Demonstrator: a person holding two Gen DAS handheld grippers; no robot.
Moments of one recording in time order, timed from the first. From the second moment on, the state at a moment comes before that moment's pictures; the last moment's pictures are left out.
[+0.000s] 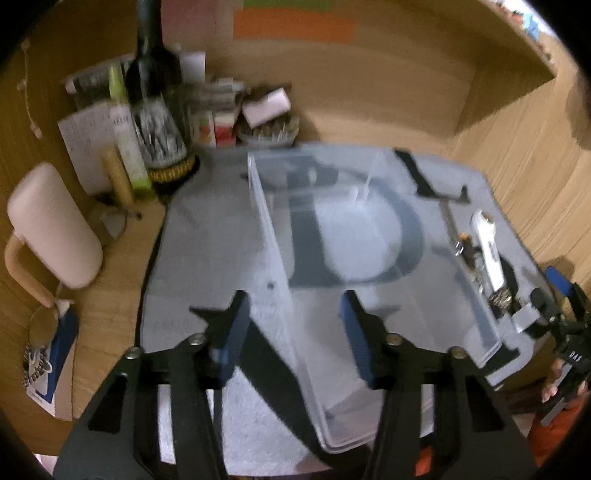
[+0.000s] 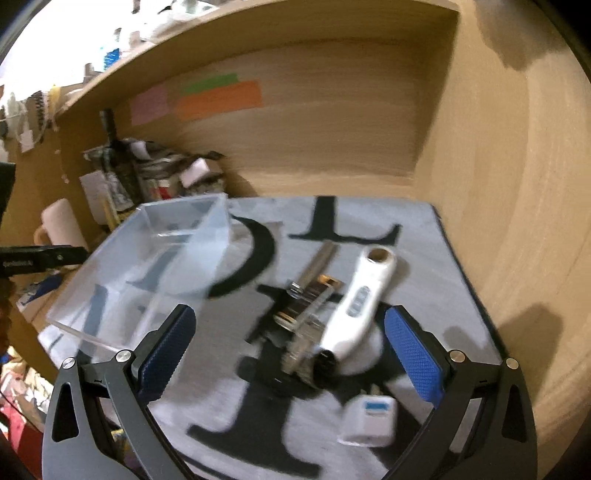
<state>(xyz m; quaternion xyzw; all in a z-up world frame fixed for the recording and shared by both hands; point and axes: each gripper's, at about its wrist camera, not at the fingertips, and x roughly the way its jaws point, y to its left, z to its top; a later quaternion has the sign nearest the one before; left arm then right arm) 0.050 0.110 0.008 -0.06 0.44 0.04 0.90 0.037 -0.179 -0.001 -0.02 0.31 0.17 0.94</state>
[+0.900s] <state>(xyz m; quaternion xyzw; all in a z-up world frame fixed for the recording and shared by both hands) 0.055 0.108 -0.013 -0.07 0.47 0.02 0.88 0.028 -0.213 -0.031 0.01 0.37 0.13 0.92</state>
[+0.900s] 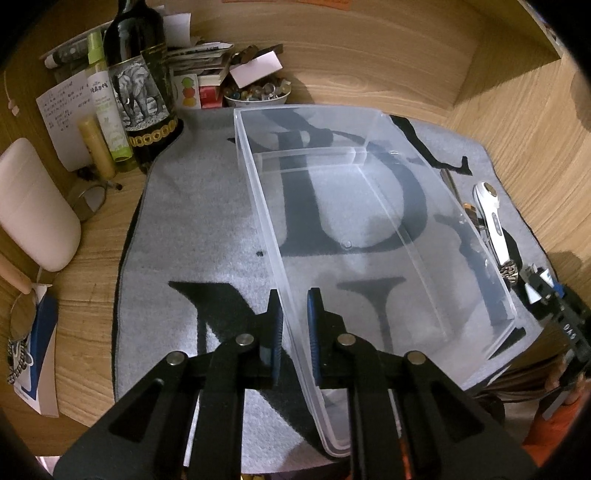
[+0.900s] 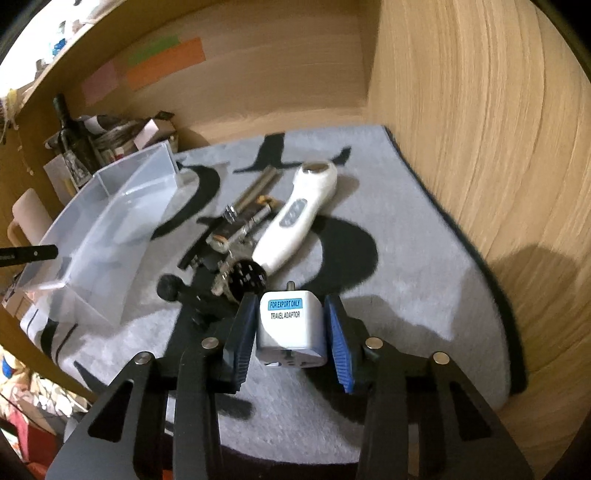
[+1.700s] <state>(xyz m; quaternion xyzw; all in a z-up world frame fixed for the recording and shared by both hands) 0.055 0.111 -0.014 -0.07 0.47 0.01 0.88 0.062 -0.090 0.048 -0.06 0.26 0.29 0.92</state>
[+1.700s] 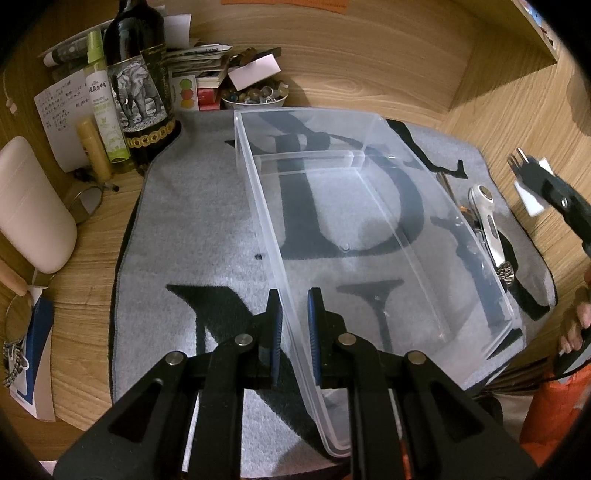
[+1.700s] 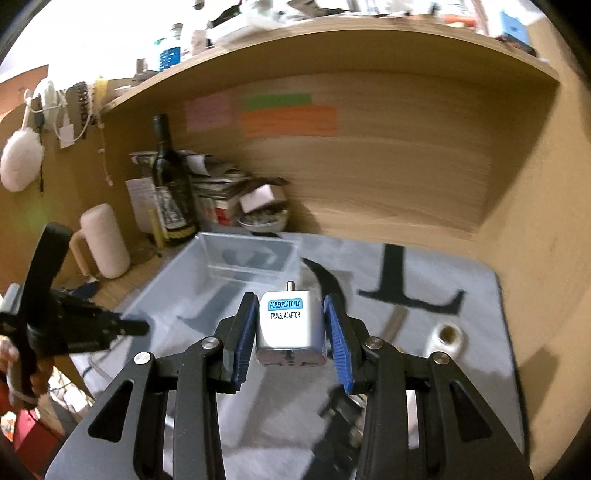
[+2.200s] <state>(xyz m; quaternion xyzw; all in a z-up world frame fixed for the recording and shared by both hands) 0.056 0.116 -0.015 -0.07 0.46 0.00 0.88 0.088 -0.009 0.037 -0.12 0.31 0.36 0.87</state>
